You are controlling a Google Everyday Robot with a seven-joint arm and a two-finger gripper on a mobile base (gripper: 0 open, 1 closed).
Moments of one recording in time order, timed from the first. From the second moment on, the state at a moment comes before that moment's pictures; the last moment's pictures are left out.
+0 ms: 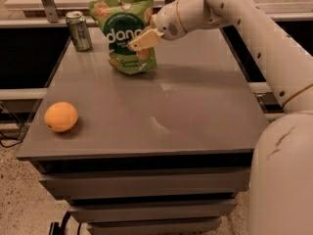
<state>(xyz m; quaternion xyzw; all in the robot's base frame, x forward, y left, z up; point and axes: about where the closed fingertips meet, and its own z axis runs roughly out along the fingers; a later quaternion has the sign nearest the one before) 0.715 0.043 0.931 -0.56 0.64 0.29 0.44</state>
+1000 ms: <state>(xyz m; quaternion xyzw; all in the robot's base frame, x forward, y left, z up) 0.628 0.019 0.987 -0.57 0.60 0.33 0.45</state>
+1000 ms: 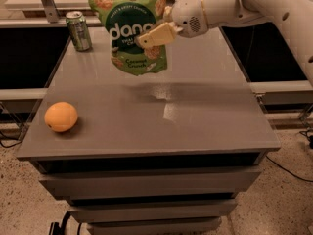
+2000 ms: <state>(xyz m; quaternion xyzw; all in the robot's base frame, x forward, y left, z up) 0.582 0.053 0.995 -0.59 0.58 0.34 0.45</state>
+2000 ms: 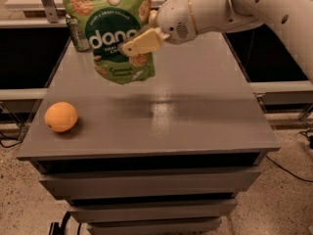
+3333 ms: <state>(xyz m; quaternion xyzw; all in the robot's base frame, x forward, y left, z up) 0.586 0.181 0.950 -0.51 0.58 0.40 0.49</state>
